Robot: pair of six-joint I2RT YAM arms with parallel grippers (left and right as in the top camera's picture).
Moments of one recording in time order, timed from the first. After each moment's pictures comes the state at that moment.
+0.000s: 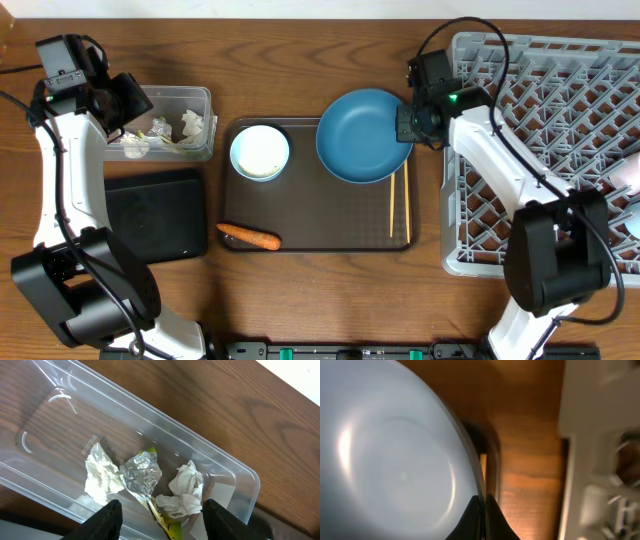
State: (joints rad) left arm 0.34 1.76 1.51 -0.71 0.12 -0.25; right arm 0.30 1.90 1.46 -0.68 0.06 0.29
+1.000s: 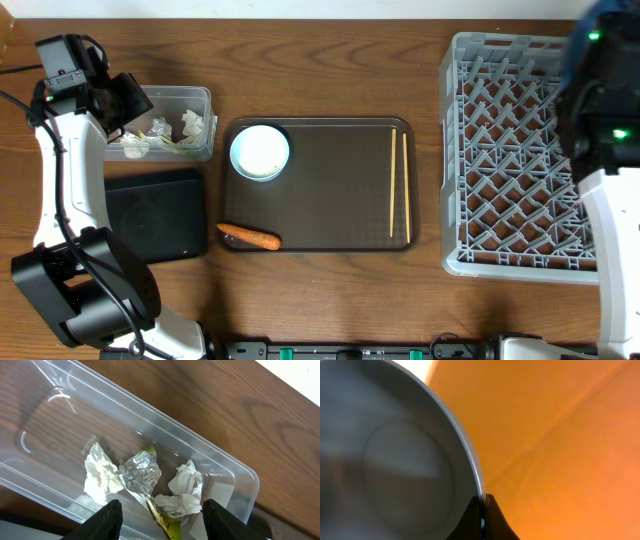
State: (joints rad) left arm 0.34 1.76 1.51 -0.71 0.12 -0.25; right arm -0.06 1.43 1.46 -0.43 1.02 -0.21
